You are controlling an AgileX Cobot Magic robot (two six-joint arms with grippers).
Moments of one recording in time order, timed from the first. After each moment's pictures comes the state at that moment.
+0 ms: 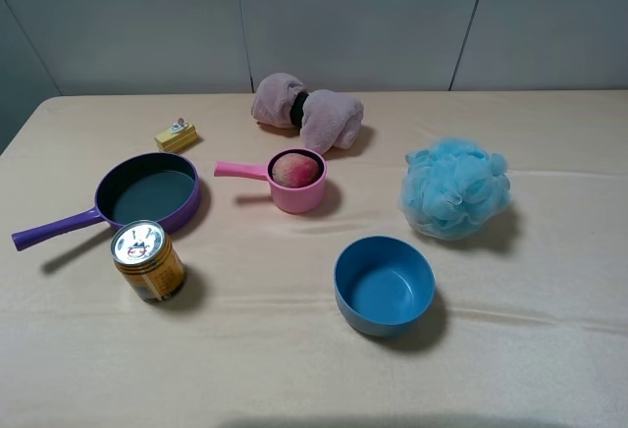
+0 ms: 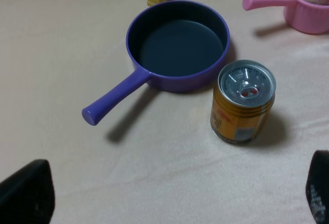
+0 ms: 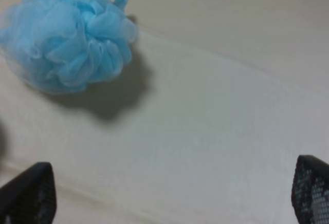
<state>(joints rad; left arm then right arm) -0.08 0.00 -0.50 -0.03 1.06 0.13 0.04 0.45 -0.66 0.00 1.01 -0.27</state>
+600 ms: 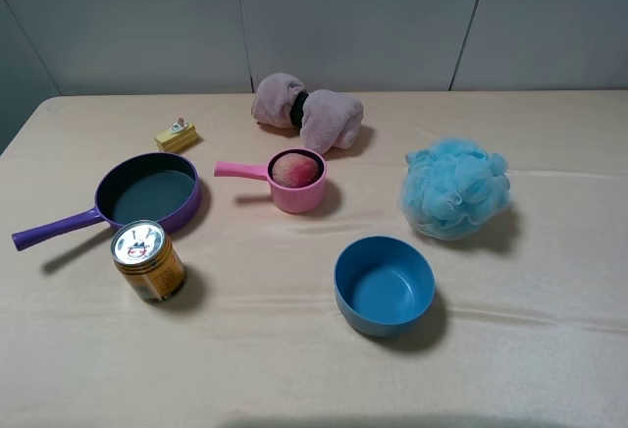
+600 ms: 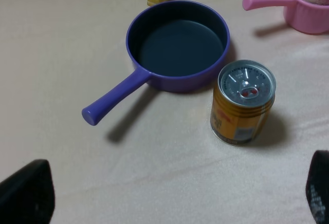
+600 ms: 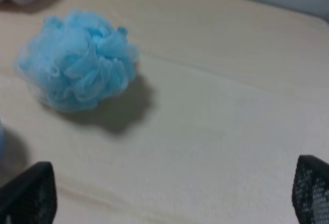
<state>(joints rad) -0.08 0.00 -0.50 -0.03 1.06 0.13 0.03 0.12 -0.65 0.02 1.14 -0.22</state>
